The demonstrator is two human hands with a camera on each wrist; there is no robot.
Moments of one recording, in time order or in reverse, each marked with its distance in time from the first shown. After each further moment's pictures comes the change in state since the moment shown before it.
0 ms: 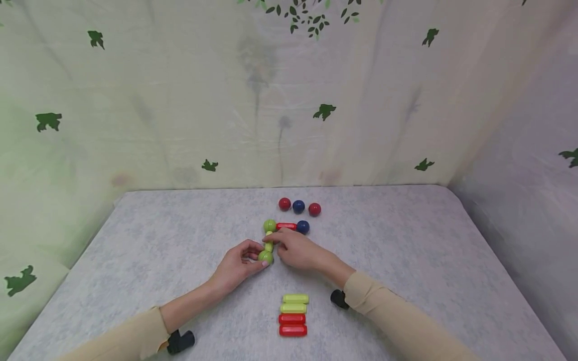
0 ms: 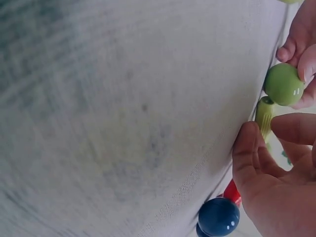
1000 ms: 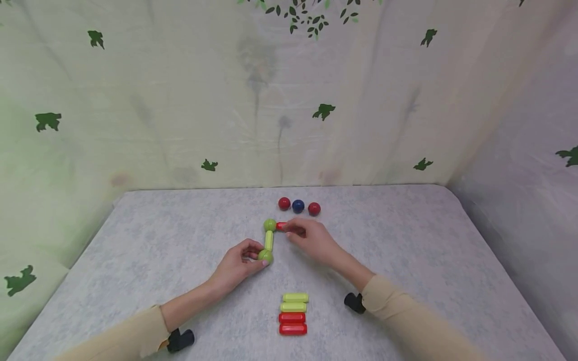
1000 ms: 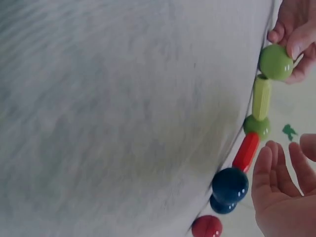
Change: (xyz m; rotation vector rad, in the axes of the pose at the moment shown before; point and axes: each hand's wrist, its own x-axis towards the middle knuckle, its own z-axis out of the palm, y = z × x) left_hand 0.002 0.000 0.000 0.005 0.001 0.006; right_hand -0.022 0.008 -0.022 0.189 0.267 0.088
